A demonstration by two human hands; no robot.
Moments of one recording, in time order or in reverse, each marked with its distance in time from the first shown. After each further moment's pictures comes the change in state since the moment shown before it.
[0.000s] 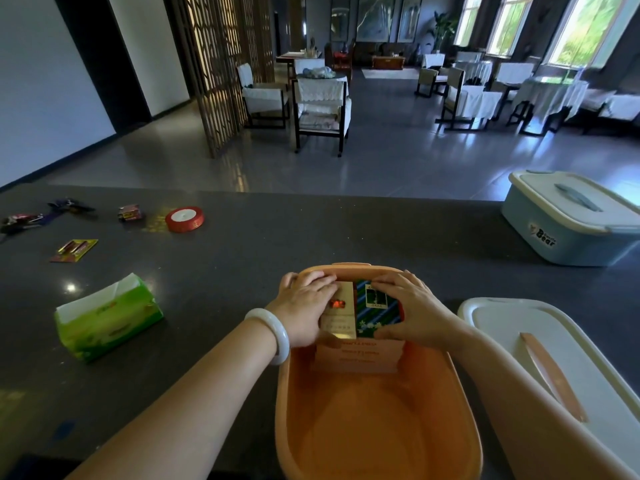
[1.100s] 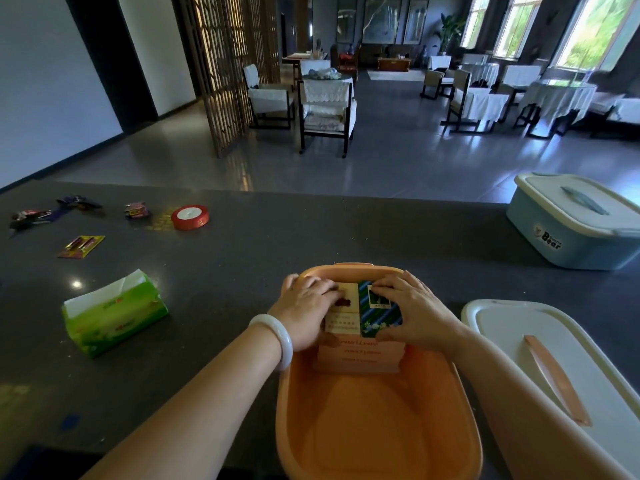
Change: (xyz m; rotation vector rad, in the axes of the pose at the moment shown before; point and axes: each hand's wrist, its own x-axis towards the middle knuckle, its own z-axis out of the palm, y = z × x) left_hand -0.006 0.001 0.010 0.019 0.128 0.020; right_hand 0.000 -0.005 0.003 -0.111 0.043 -0.055
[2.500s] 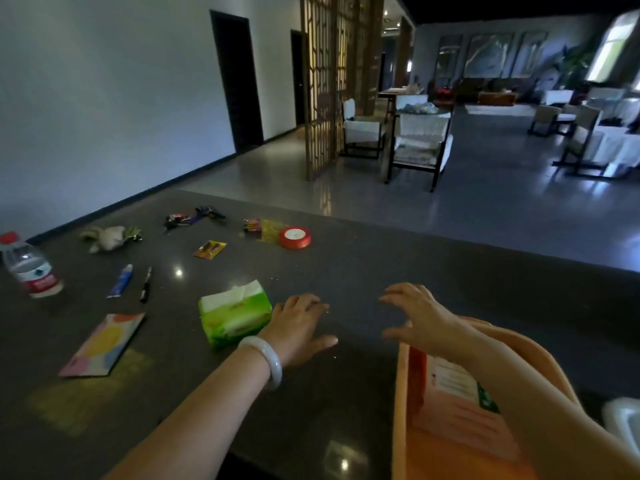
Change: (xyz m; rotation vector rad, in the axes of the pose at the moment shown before) left_hand -0.103 -0.123 -0.052 0.002 -0.061 -0.466; right_hand 0.118 -0.132 0.006 0.035 -0.141 -0.205
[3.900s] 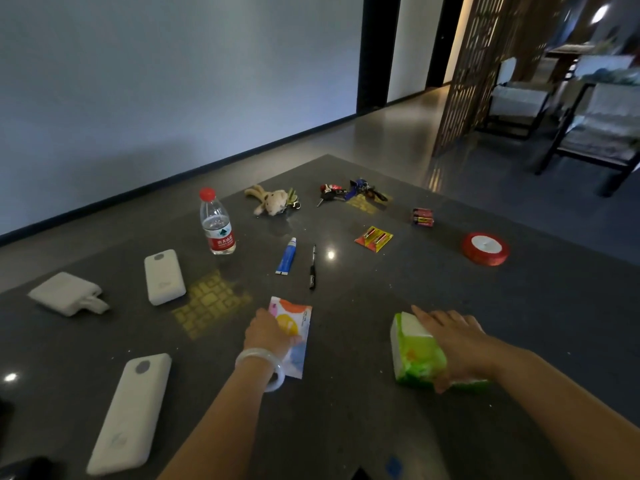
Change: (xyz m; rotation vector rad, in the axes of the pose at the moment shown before) left_hand -0.095 -0.360 0.048 -0.525 0.046 -1.234; right_hand 0.239 -0.192 0.153 -0.320 -0.494 -0.223
